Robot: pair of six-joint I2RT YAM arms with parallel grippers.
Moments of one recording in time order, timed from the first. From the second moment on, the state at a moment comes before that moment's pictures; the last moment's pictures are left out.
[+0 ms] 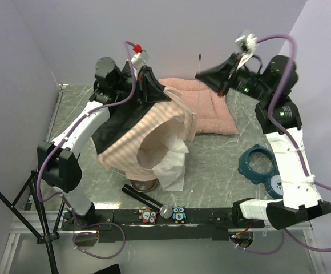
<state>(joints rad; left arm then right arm) -0.41 1.69 1.60 0.35 1.34 -0.42 0.23 1.28 1.76 -0.26 -0.81 0.22</state>
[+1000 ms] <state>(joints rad) -0.40 1.74 1.59 1.12 1.36 -1.13 0.25 1.15 1.45 -0.54 -0.98 0.05</state>
